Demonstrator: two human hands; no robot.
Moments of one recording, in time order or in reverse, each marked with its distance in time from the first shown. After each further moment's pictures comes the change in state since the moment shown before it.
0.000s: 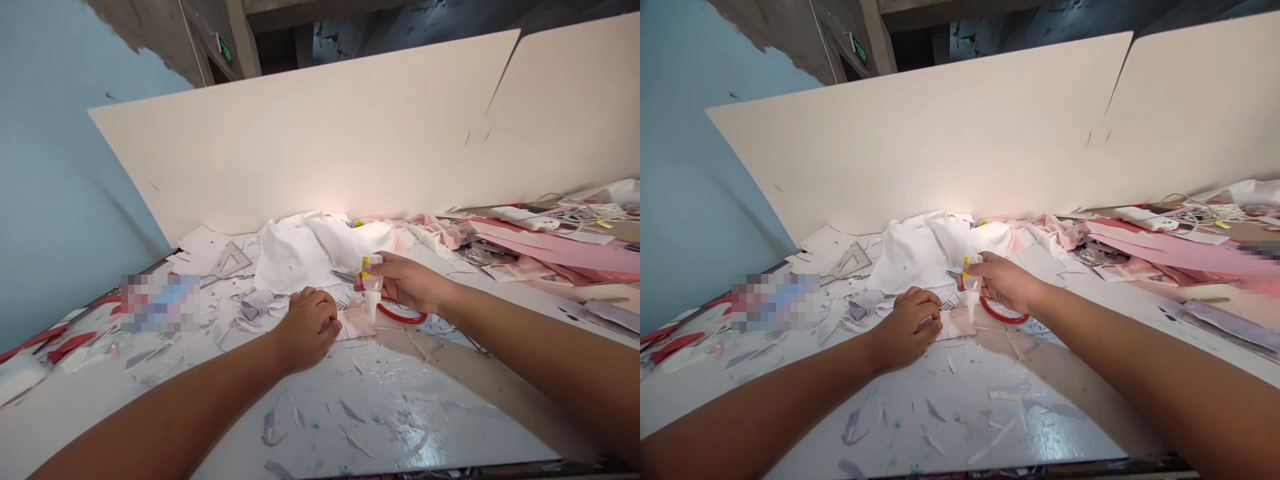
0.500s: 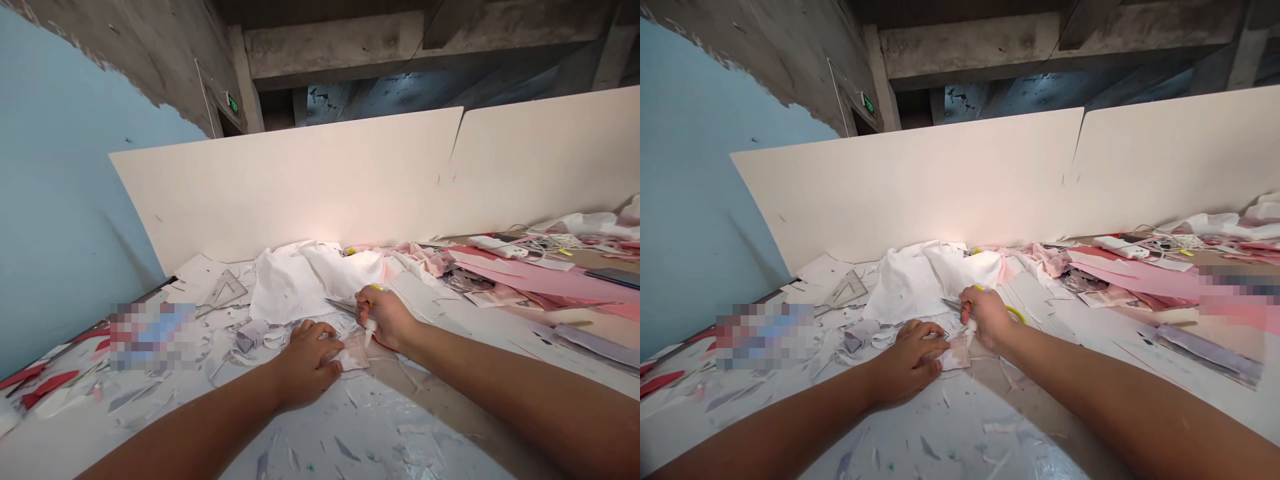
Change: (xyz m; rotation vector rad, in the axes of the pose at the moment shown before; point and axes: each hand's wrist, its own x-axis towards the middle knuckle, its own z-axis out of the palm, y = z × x) left_hand -0.002 0.003 -0.004 -0.016 -0.151 0.074; right_hand 0.018 0.029 0.012 0.138 0.292 -0.235
